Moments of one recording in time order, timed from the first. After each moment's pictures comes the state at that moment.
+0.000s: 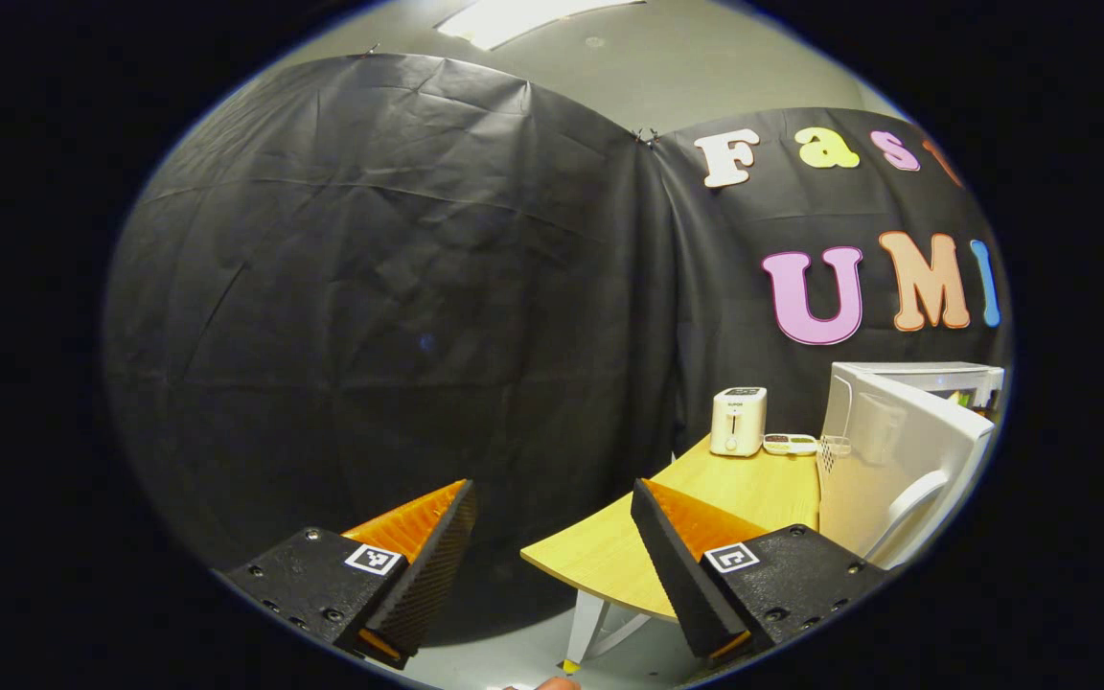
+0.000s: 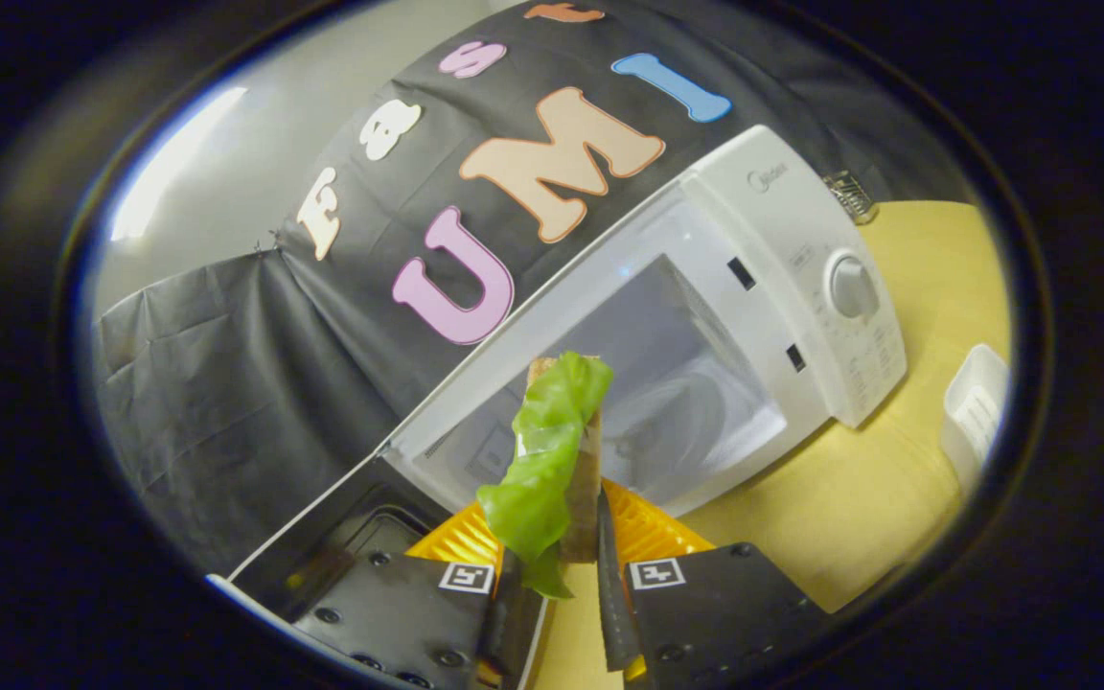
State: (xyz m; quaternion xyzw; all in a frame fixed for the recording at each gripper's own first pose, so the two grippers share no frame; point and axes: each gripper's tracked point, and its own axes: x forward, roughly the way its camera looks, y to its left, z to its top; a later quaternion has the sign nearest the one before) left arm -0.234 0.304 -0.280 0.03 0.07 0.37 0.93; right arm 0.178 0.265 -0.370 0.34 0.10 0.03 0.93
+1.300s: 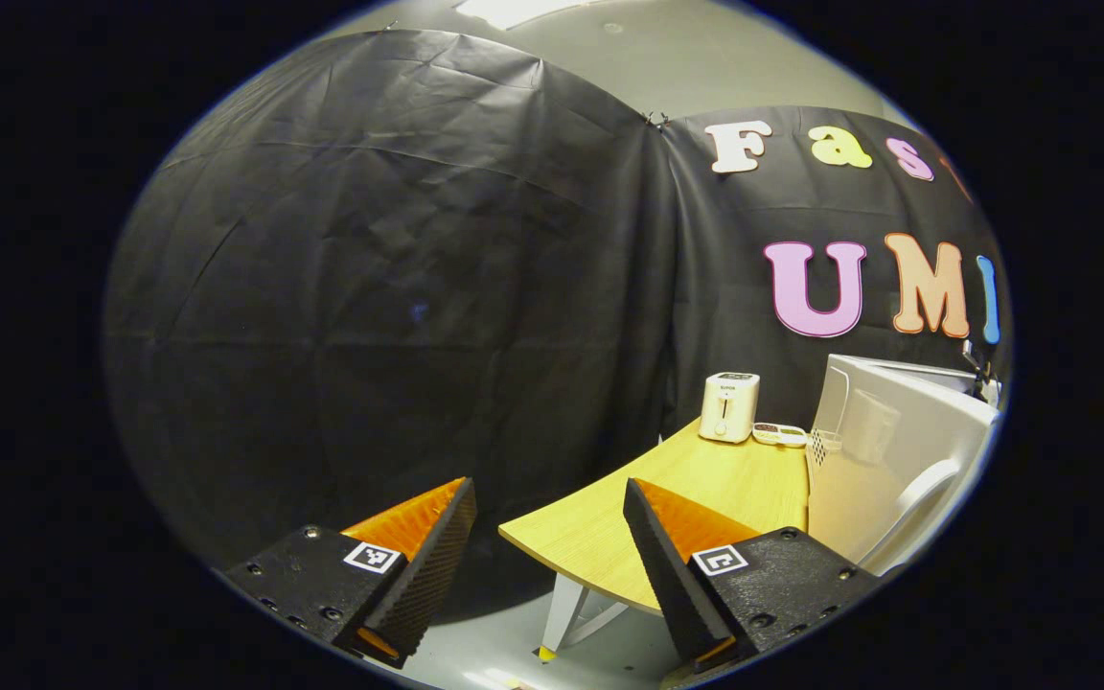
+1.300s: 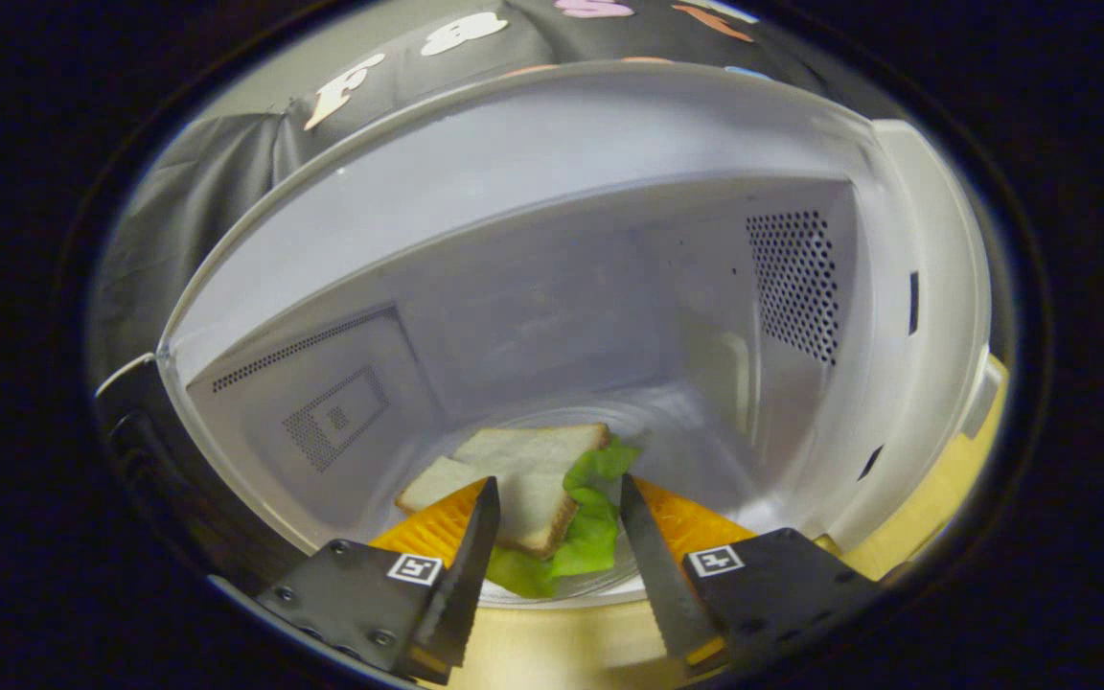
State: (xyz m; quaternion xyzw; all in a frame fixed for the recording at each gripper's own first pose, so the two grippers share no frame) left arm -0.240 0.307 -0.295 -0.01 0.09 0.36 0.93; right arm 0.268 0.233 -0.420 0.09 0.15 -0.04 0.98
